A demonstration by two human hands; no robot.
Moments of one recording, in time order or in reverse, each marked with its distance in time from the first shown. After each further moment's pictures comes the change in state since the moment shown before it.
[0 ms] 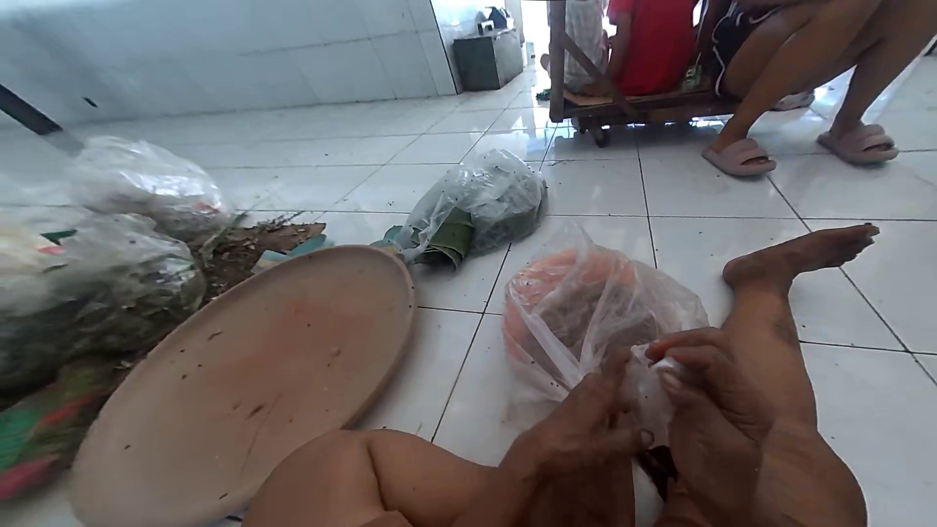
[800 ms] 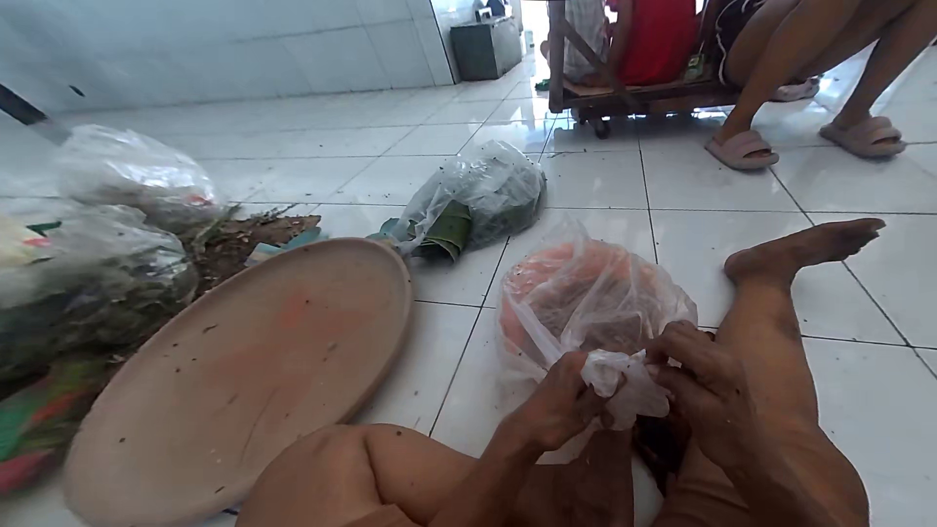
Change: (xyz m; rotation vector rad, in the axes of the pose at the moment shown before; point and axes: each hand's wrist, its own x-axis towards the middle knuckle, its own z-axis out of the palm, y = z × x) left_hand -0.004 0.012 -0.021 -0.100 0.133 -0.255; right_hand 0.020 0.018 -0.033 -0.553 -0.357 -0.007
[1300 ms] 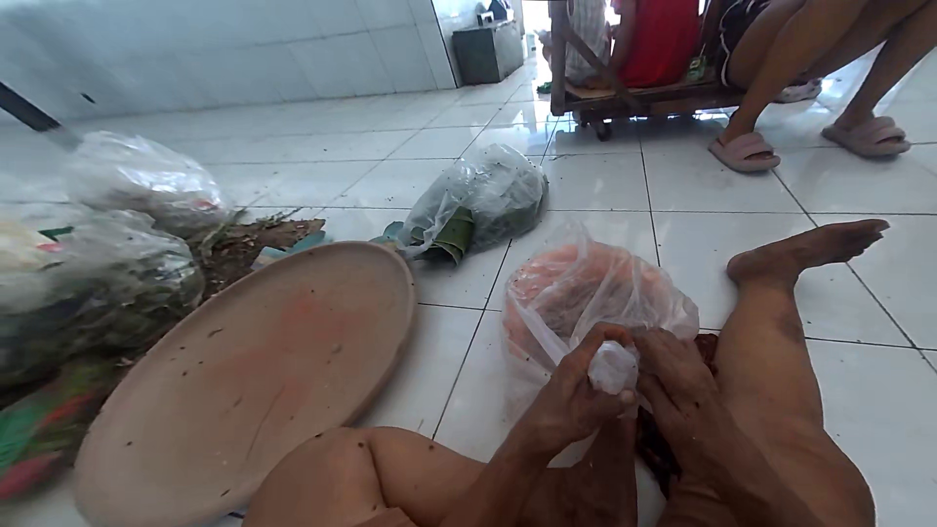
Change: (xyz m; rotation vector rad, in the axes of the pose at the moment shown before) left_hand 0.008 -0.013 0.010 -0.289 0.072 0.252; right_hand -0.004 -0.008 0.020 -0.250 -0.041 -0.070
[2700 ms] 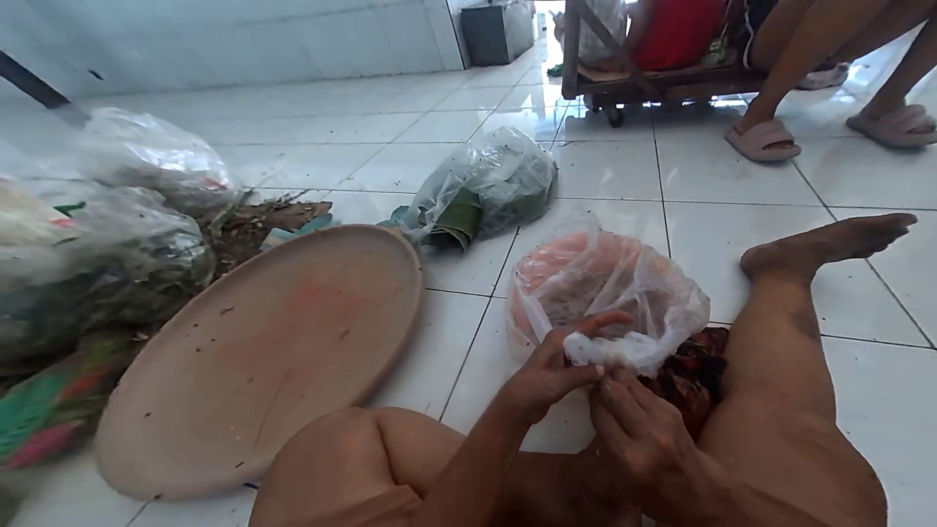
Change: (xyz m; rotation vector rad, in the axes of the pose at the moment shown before) left_hand -0.004 0.000 -0.033 -0.197 -0.071 -0.128; right_hand -0.021 -0.036 0.034 -0.172 0.110 -0.449
